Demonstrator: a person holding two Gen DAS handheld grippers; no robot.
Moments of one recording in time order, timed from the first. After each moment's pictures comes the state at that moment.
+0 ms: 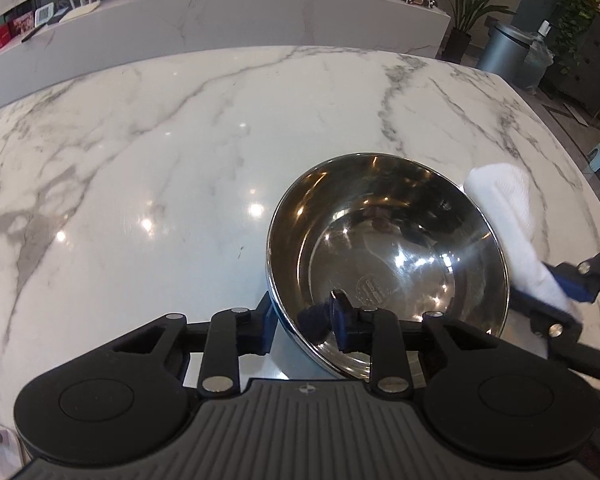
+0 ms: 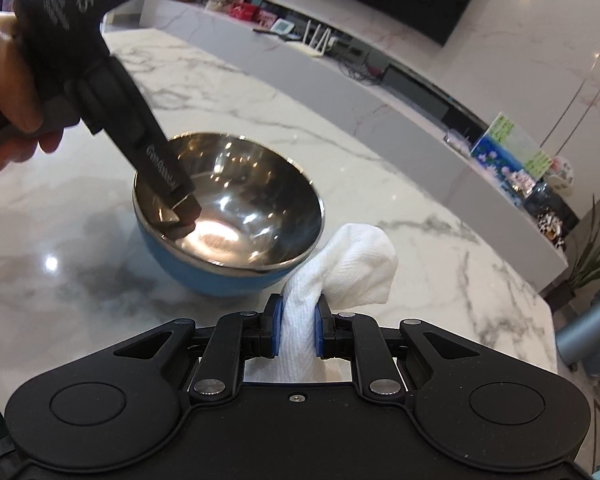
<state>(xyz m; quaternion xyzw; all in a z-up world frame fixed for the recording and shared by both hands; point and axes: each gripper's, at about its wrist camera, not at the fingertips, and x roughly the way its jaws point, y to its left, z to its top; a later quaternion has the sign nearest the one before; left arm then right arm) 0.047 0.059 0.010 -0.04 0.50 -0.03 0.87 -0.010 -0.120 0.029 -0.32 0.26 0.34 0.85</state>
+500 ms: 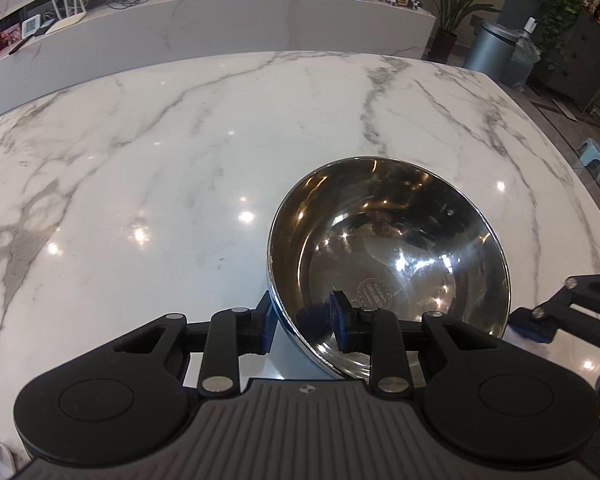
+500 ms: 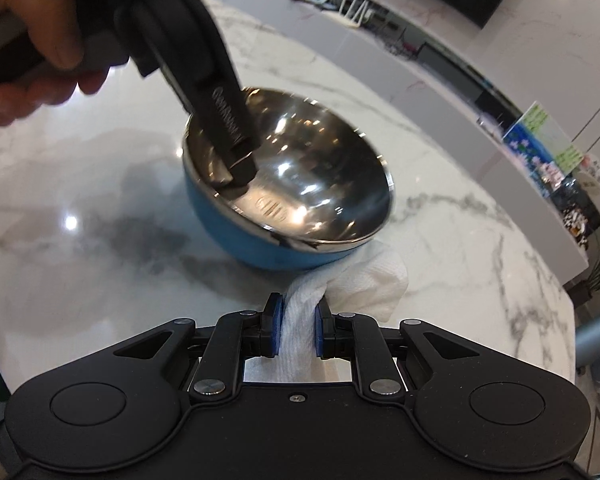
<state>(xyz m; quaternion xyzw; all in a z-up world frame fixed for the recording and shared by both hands) 0.048 0.051 0.009 -0.04 0.49 -0.05 0.87 -0.015 -0.108 0.007 -0.36 0.31 0.35 0.80</state>
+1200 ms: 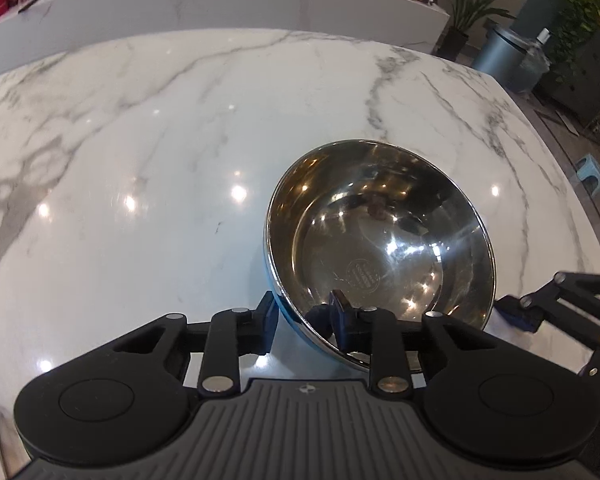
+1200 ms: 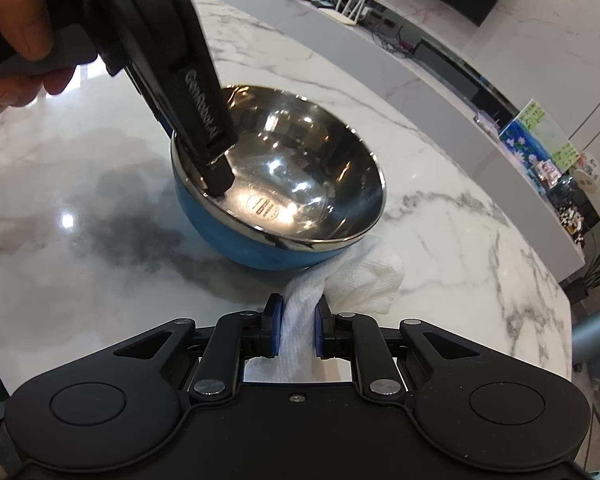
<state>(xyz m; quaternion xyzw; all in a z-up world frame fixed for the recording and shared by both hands) 0.044 0.058 0.008 -0.08 0.51 -0.05 0.85 -0.013 -0.112 0.008 -0.36 0.30 0.34 0.81</state>
